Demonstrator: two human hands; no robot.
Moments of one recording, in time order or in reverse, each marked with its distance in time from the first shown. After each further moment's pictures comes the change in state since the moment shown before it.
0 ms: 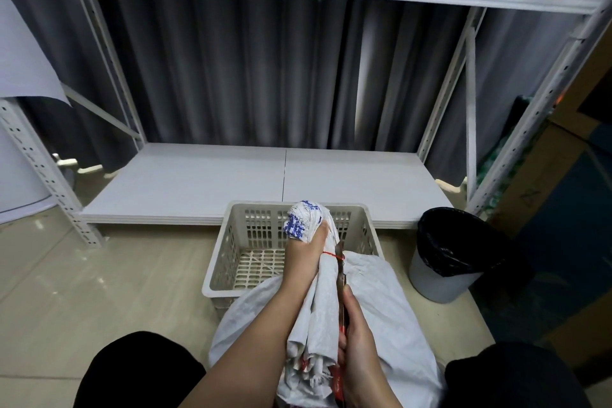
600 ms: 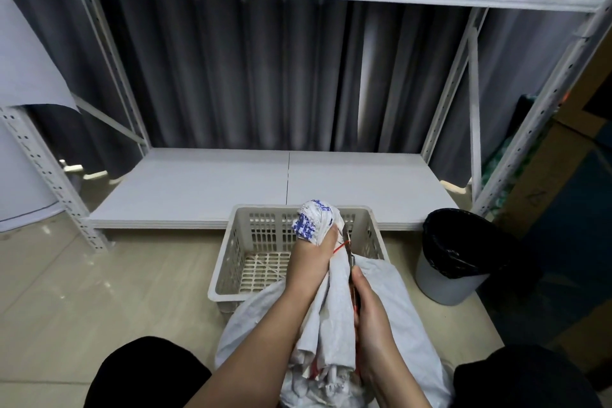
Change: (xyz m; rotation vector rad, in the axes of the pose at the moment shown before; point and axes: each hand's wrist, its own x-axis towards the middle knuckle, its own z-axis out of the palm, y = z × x) left_hand -0.004 0.004 -0.002 0.079 -0.061 0.054; right_hand 0.012 -0.026 0.012 0.001 -0.073 -0.155
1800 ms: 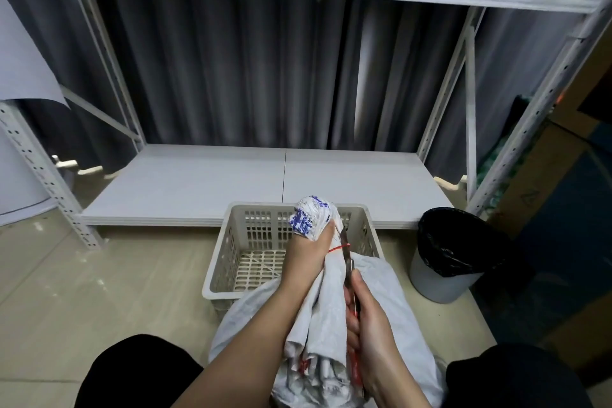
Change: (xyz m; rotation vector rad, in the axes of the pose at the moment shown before) left_hand 0.001 0.006 -0.001 0.071 -0.012 0.012; right_hand -0.011 -0.006 -0.012 -0.059 -0.012 0.086
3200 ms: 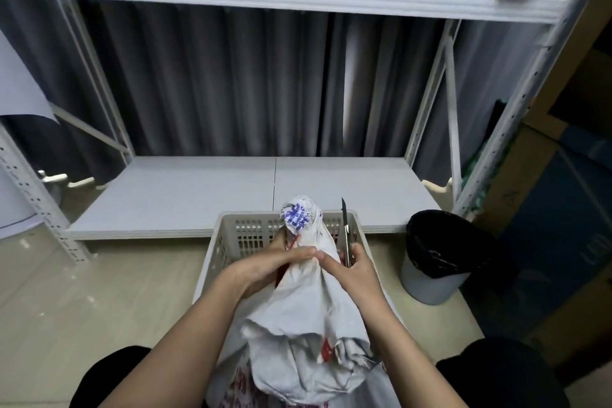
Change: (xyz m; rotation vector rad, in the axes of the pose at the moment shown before) left_hand 0.014 0.000 -0.050 -0.160 -0.659 -0.190; right_hand 0.049 -0.040 -0.002 -0.668 0.118 -0.374
